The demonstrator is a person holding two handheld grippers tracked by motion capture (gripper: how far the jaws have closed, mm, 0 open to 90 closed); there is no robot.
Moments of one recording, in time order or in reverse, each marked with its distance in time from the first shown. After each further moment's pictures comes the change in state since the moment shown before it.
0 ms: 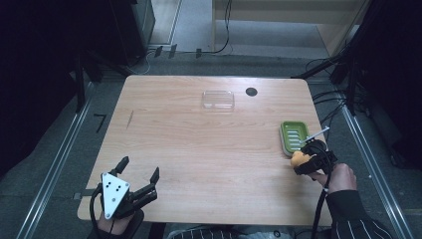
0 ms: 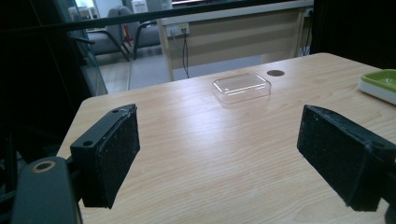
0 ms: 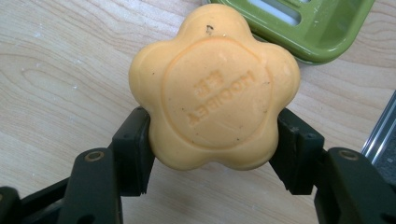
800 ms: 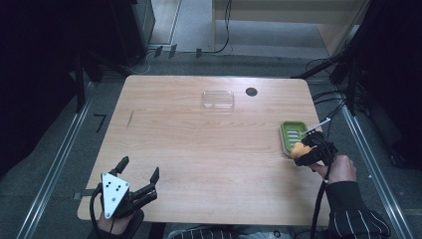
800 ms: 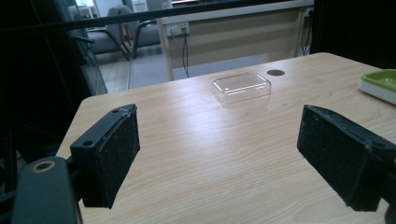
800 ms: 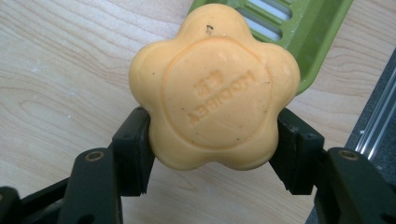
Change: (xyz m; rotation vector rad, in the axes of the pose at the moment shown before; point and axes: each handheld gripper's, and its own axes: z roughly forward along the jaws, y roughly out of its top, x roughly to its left) left arm 0.000 0.000 0.000 0.003 -0.001 -0.002; right arm -0.009 0.019 -0.007 -0.030 -0.024 0.003
